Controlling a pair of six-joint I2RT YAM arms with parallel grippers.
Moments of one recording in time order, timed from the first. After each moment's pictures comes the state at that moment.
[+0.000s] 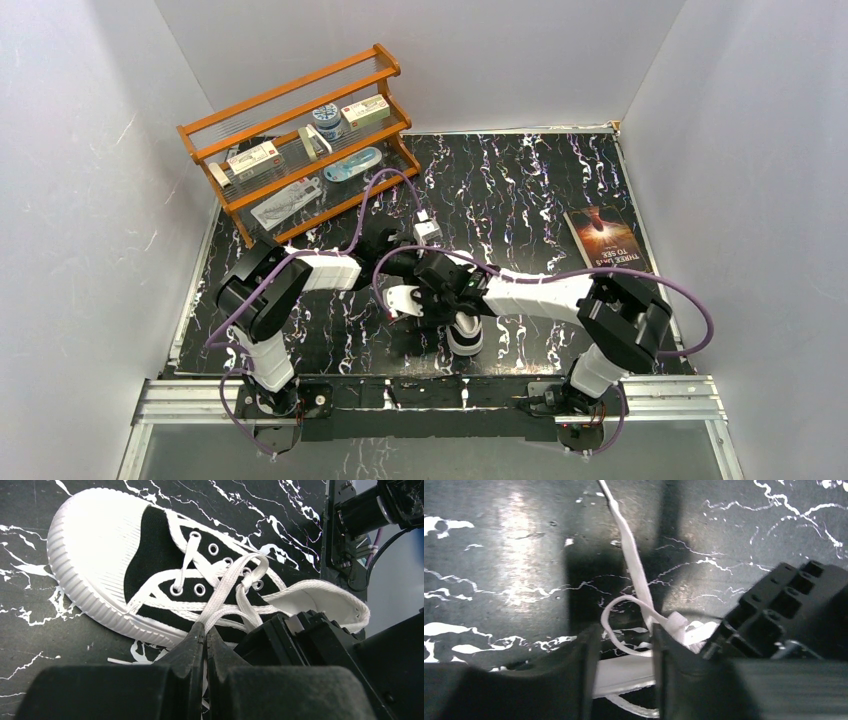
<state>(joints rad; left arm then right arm) -0.66 1.78 0.80 0.38 0.83 -0.10 1.06 1.58 0.88 -0.29 -0.17 -0.71</state>
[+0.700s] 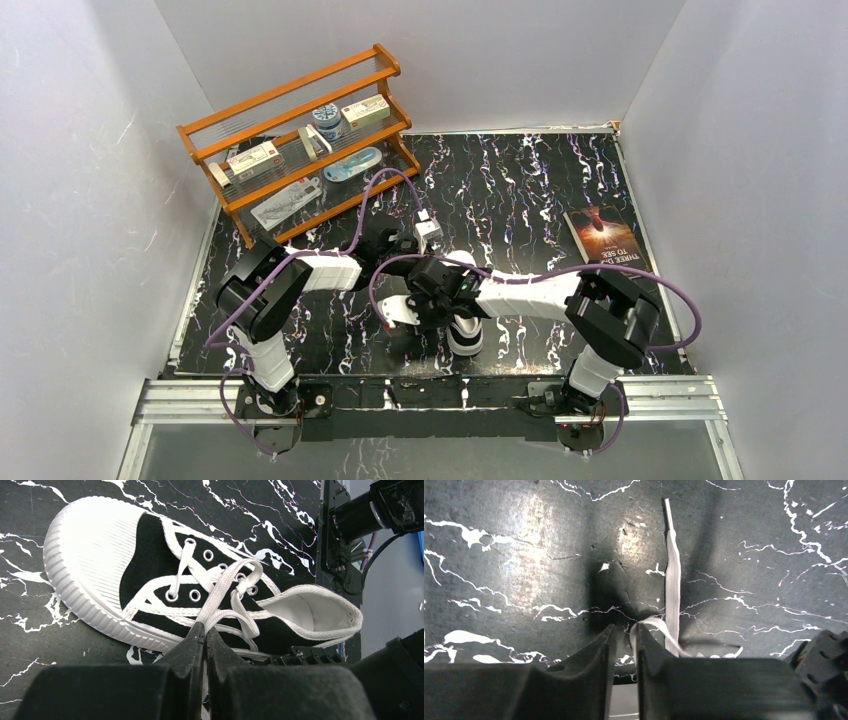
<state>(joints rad) -0.66 1.78 0.80 0.39 0.83 -0.11 1.08 1.63 0.89 -0.29 -0.24 -0.78</state>
